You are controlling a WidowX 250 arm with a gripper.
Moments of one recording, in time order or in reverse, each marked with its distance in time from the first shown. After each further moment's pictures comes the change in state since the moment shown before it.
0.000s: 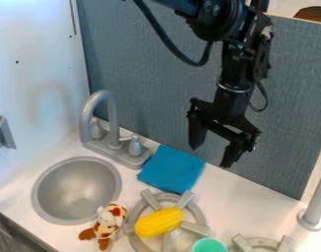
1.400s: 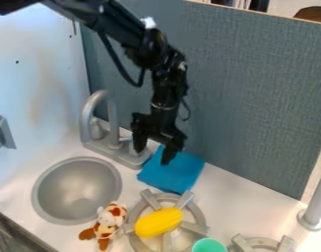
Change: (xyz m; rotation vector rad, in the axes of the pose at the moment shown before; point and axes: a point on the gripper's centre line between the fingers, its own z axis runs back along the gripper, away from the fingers) arm 0.016 0.116 -0.087 0.038 -0.018 0.205
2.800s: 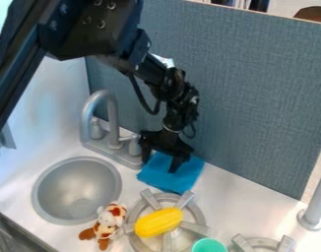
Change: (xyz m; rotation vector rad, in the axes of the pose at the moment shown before) arm 0.040 0.000 -0.054 0.131 -0.081 0.275
